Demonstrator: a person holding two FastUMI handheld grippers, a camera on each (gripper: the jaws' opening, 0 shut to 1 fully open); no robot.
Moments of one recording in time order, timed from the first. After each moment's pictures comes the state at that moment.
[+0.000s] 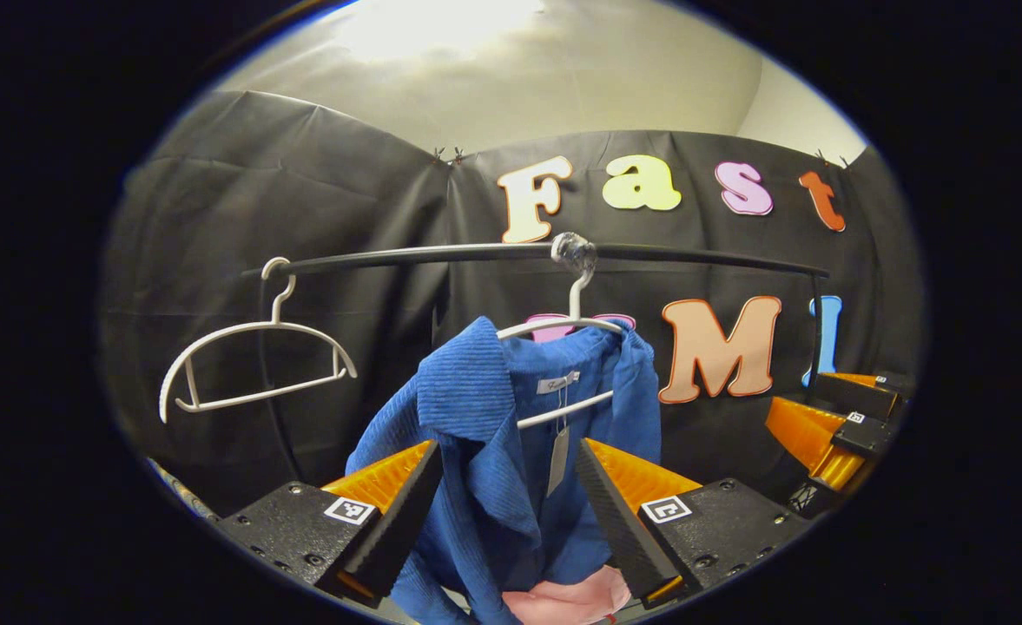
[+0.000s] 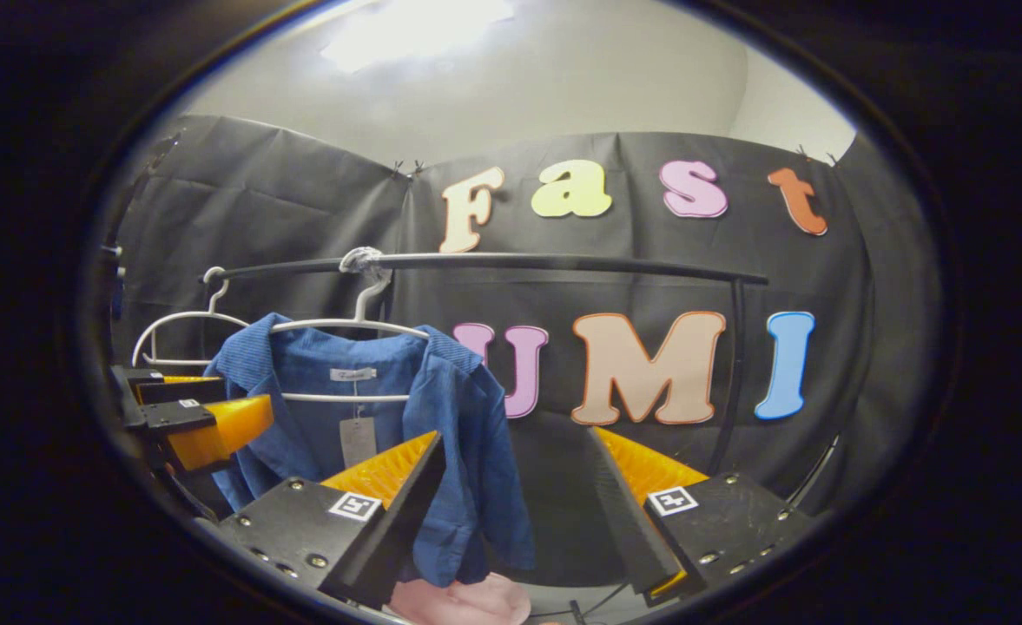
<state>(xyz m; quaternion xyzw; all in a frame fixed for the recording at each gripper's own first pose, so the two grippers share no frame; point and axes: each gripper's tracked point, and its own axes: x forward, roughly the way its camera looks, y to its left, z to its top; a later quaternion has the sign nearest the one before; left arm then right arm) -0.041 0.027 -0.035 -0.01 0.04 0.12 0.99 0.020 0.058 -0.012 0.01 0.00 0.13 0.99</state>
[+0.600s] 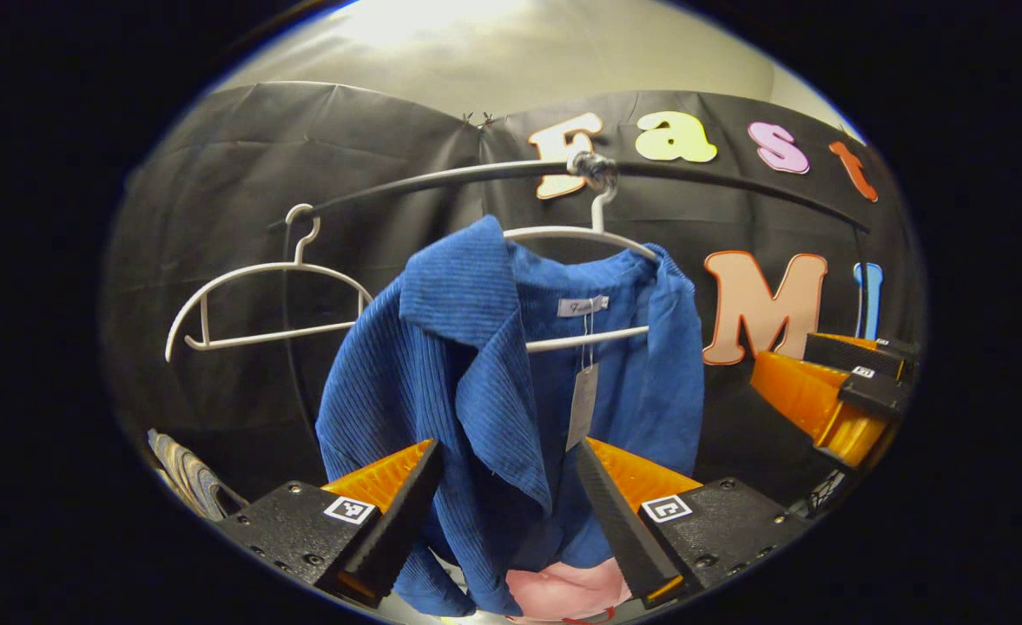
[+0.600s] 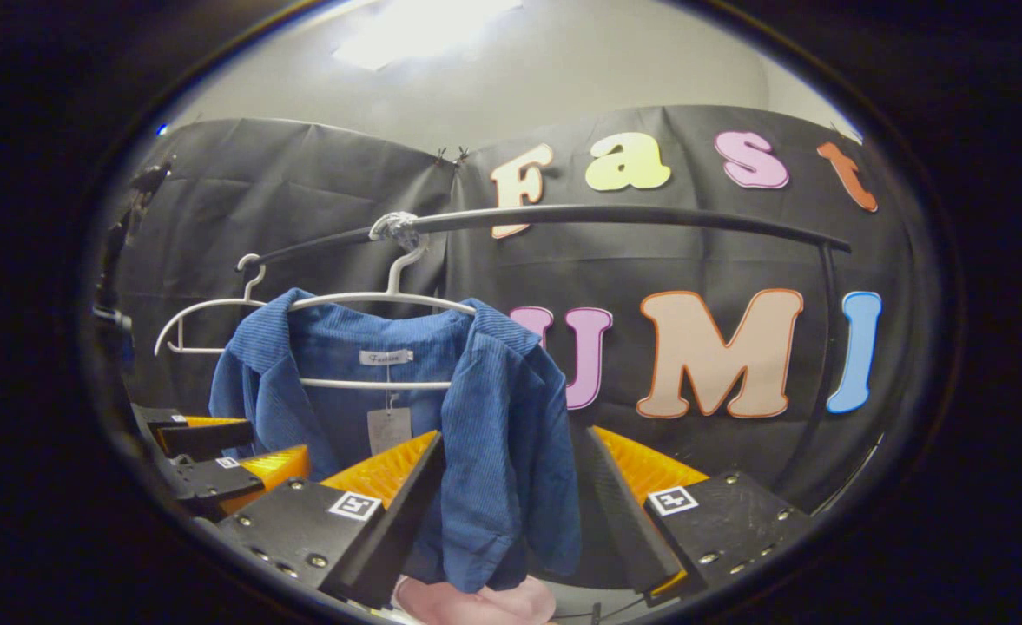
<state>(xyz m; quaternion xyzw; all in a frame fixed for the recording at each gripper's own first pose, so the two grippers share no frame) -0.031 0.028 -0.108 -0.02 0.10 0.21 0.97 0.055 0.109 -0.042 0.02 0.03 0.22 0.98</state>
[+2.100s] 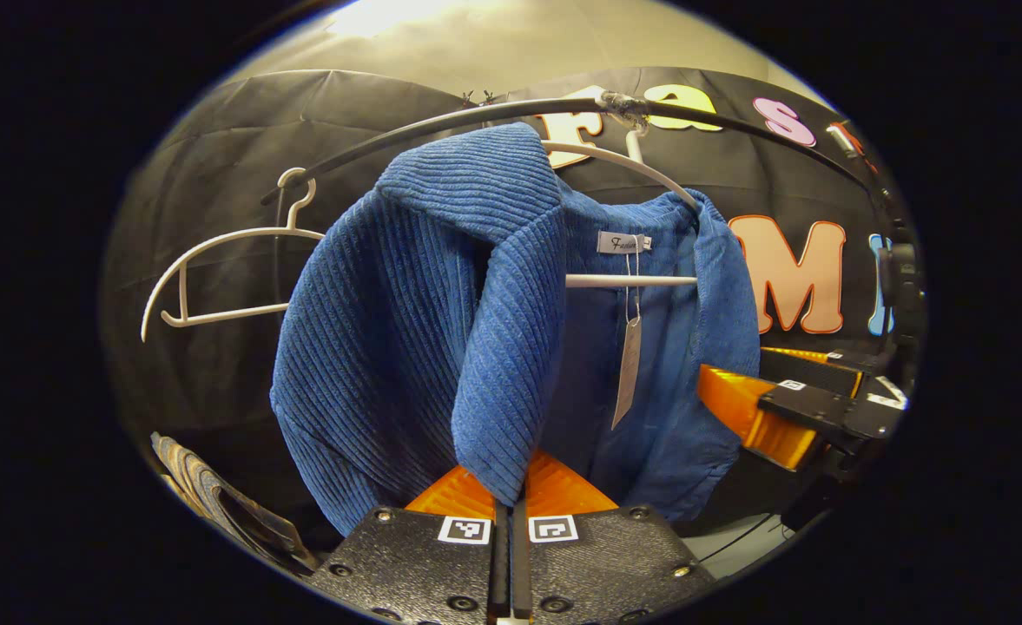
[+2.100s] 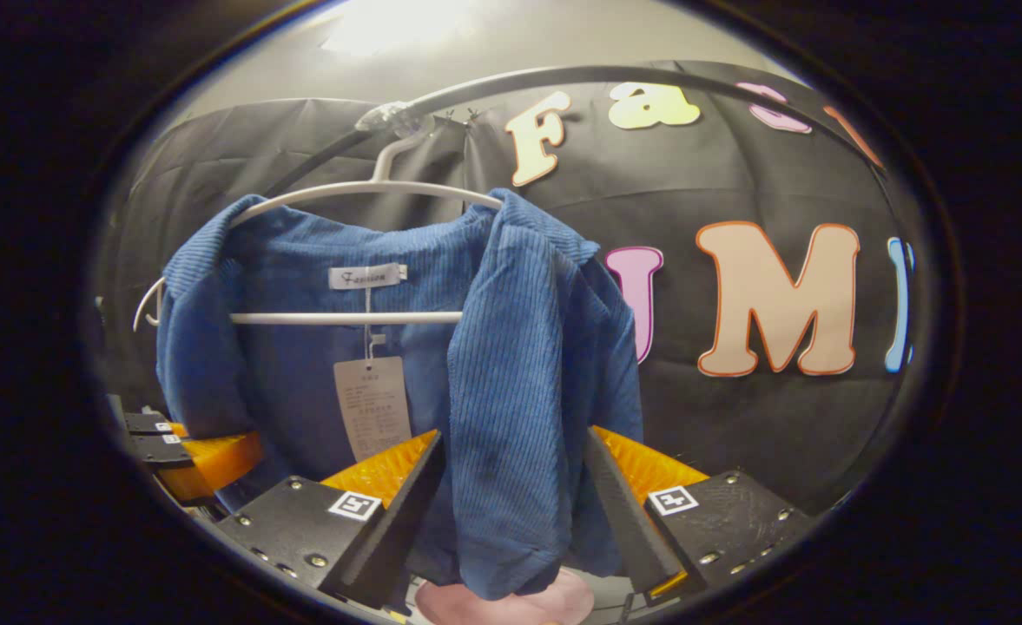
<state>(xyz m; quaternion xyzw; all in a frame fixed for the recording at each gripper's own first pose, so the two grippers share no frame) -0.017 0.056 -0.142 0.00 0.13 0.20 0.97 0.123 0.190 -0.134 0.04 0.09 0.25 0.96</state>
